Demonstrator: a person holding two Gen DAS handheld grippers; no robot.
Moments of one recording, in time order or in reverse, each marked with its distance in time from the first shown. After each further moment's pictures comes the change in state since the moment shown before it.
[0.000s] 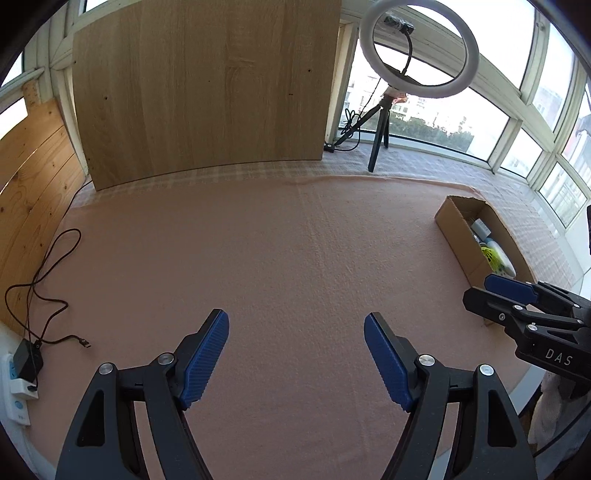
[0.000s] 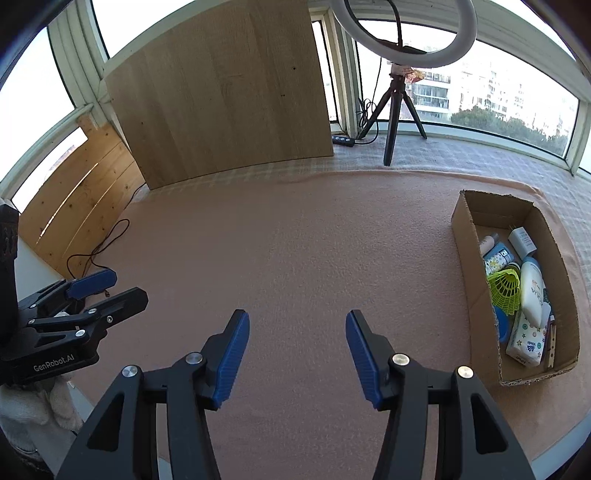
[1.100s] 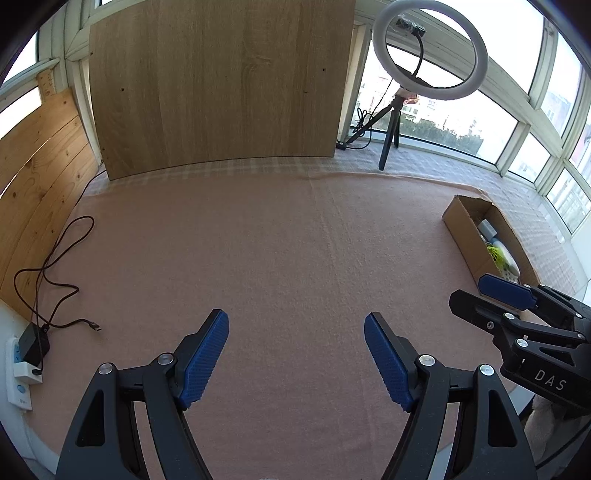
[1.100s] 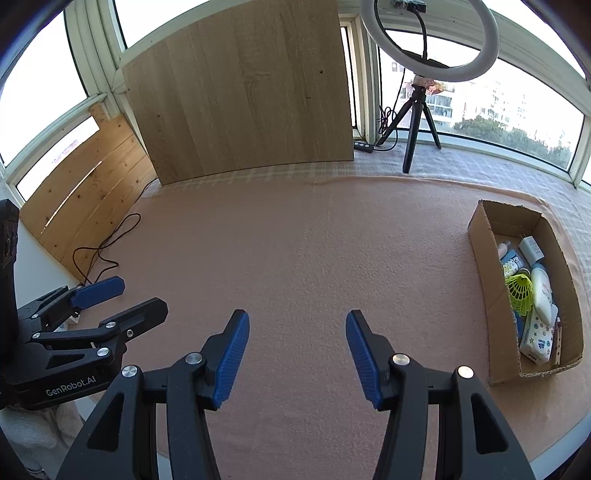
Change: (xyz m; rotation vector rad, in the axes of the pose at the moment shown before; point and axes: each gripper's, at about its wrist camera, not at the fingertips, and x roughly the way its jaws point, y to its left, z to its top) left arm -0.012 0.005 -0.006 -0.028 0.010 0.022; right arm 0.001 0.039 -0.005 -0.032 -0.018 -0.008
